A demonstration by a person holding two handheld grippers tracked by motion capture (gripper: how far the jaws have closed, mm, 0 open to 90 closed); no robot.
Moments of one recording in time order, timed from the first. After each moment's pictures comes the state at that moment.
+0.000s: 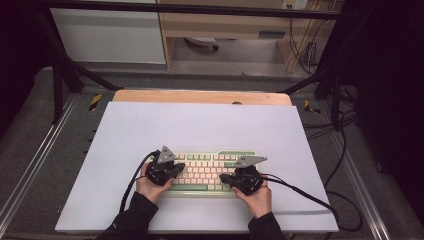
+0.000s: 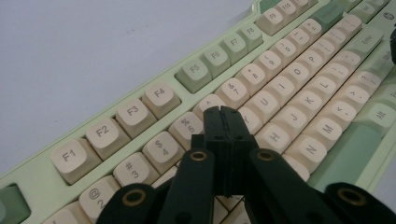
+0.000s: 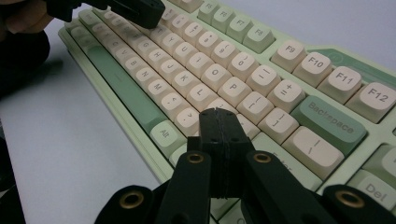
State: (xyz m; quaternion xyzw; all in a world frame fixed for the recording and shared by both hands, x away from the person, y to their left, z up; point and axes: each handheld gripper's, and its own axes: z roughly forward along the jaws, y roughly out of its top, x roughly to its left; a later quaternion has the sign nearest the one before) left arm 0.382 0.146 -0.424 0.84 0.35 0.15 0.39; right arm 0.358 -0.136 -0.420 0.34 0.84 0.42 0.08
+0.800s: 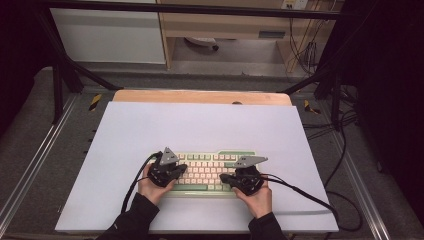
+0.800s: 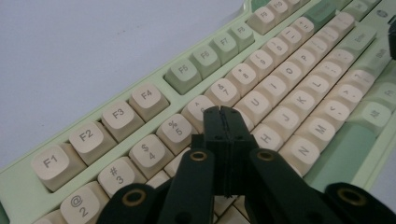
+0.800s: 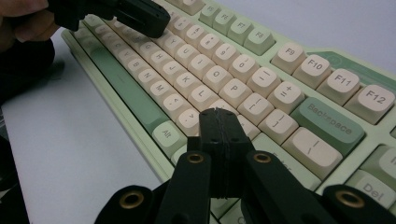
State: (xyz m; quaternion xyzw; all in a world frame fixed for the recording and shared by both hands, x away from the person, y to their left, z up) left arm 0.379 0.144 -0.425 0.84 0.34 0.15 0.39; right arm 0.357 -0.136 -0.418 0.34 0.83 0.42 0.08
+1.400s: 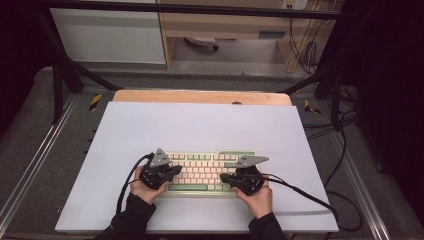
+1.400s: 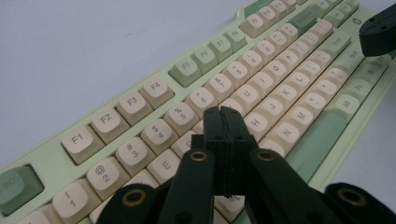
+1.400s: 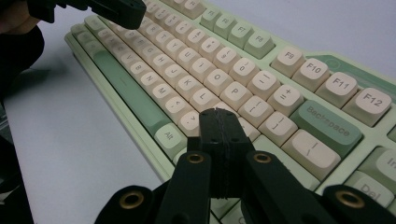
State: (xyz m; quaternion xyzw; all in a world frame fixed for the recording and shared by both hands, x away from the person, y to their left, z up) left arm 0.366 0.163 -0.415 0.84 0.34 0.15 0.40; right arm 0.356 -0.137 -0.416 0.34 0.83 0.43 0.08
